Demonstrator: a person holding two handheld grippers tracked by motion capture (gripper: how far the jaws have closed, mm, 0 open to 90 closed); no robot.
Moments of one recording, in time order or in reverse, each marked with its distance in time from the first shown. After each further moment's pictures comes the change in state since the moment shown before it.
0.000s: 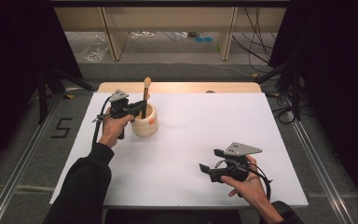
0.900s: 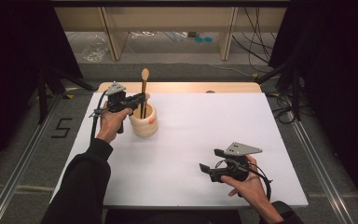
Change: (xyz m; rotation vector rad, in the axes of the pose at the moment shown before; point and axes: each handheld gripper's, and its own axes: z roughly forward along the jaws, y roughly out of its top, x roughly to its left) left arm 0.000 0.024 -0.009 -0.068 -0.004 -0.010; right arm 0.000 0.000 0.000 -0.005 -0.004 0.004
